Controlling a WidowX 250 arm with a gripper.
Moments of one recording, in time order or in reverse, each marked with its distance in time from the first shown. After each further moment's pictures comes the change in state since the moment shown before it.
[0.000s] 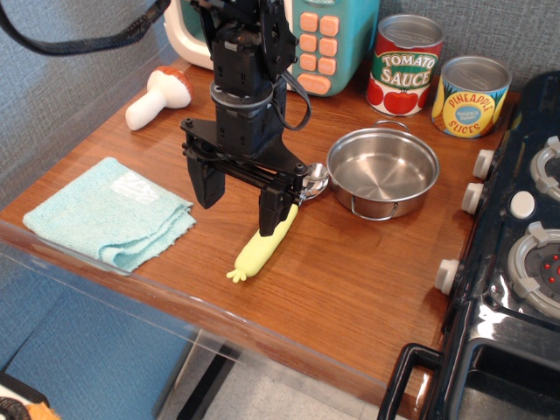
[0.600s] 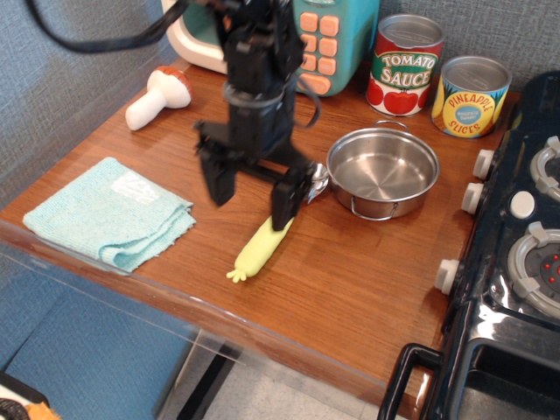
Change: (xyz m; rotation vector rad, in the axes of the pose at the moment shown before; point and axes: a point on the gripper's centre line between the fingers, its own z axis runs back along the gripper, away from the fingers) arm 0.020 -0.003 -0.005 -0.031 0.017 0.008
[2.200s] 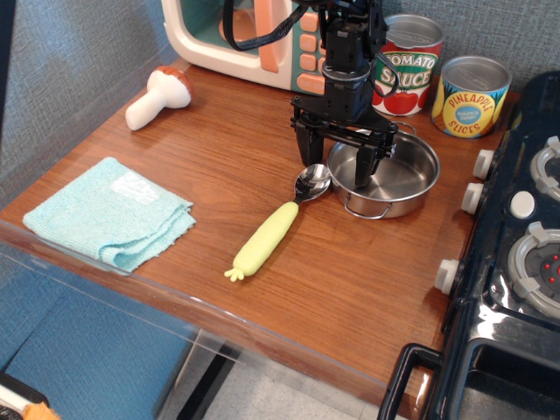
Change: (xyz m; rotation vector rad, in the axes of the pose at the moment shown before) arm 0.112 -0.023 -0.046 -0.056 -0.045 0.000
